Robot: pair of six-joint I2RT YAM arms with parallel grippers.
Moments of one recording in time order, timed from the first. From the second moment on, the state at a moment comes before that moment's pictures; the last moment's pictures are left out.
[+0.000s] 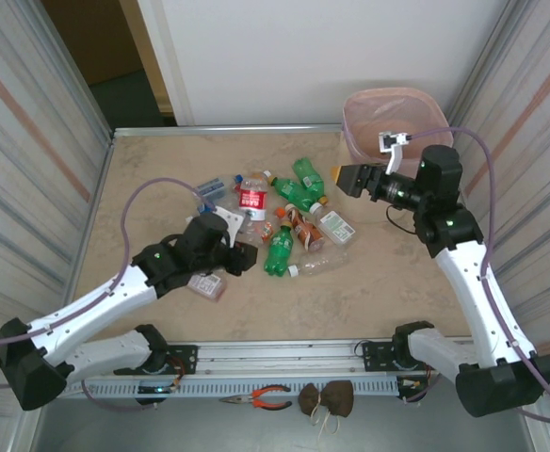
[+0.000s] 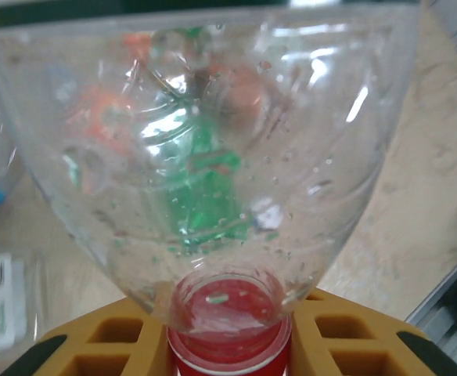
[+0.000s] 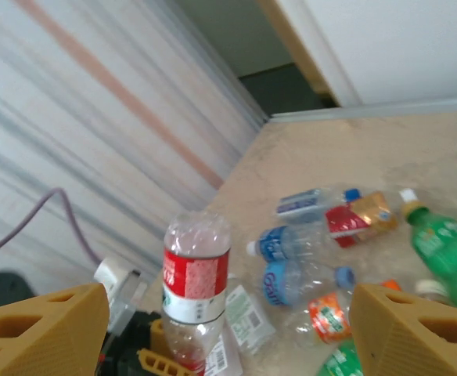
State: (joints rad) left arm -0.80 1.02 0.85 -0.51 0.07 -0.40; right arm 0.24 1.03 1.12 -0.30 -0.72 0.52
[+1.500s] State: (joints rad) left arm -0.70 0.99 0.96 -0.04 0.85 -0.05; right arm 0.77 1.08 1.26 -0.10 -0.70 0.20
